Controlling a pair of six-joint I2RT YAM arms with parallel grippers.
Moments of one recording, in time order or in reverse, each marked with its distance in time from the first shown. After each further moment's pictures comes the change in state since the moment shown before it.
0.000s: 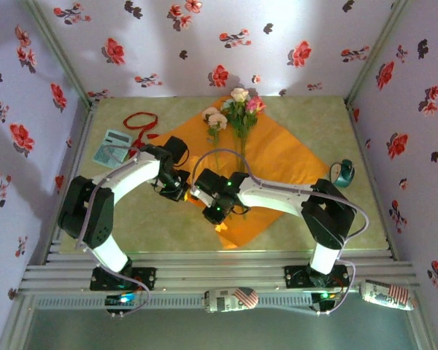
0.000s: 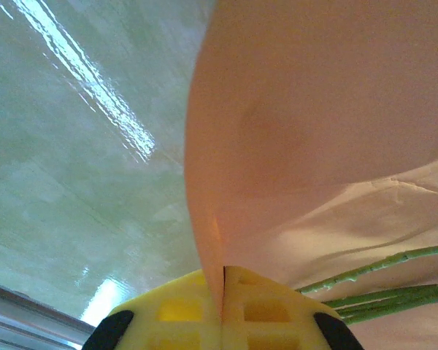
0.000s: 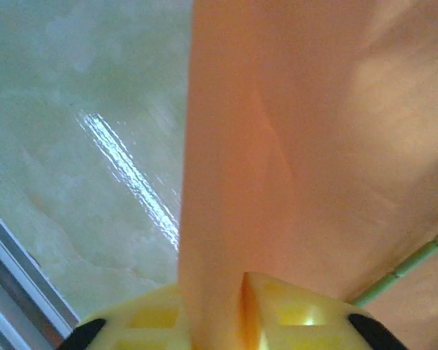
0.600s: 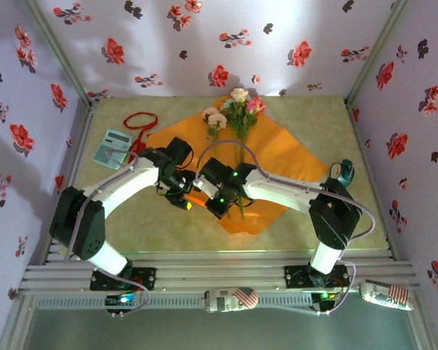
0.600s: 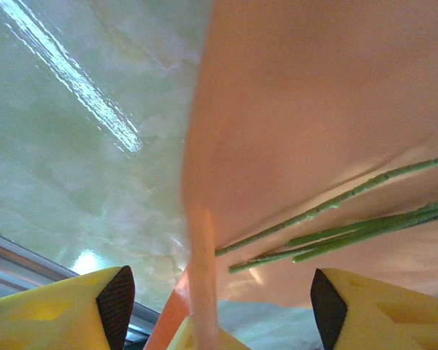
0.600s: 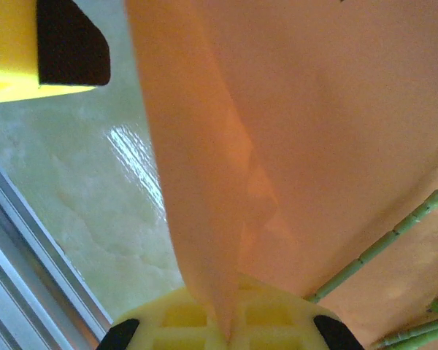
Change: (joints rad) left arm -0.092 -0.096 -0.020 0.046 0.042 -0.152; right arm -0.063 -0.023 0.050 -0.064 -0.080 -0.037
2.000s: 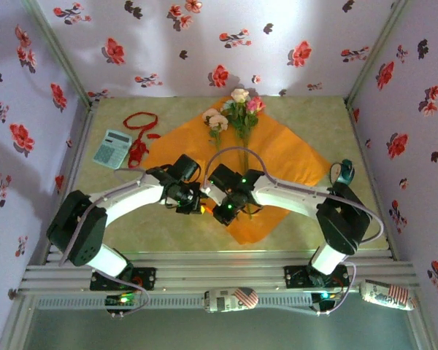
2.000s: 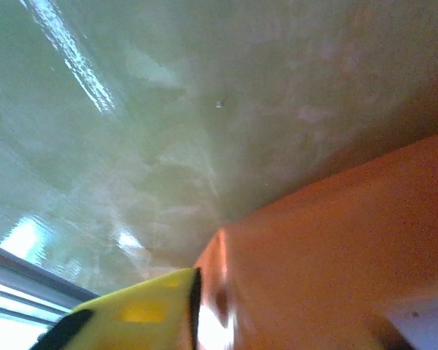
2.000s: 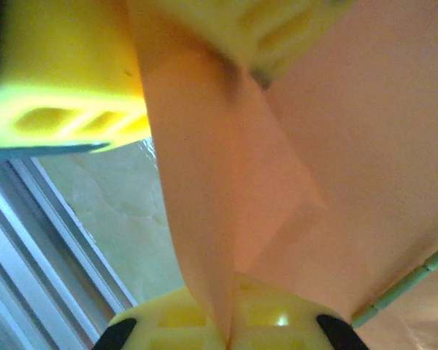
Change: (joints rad) left arm -0.107 -0.044 -0.216 0.293 0.024 -0.308; right arm -0.014 -0.082 -0.150 0.080 -0.077 0.024
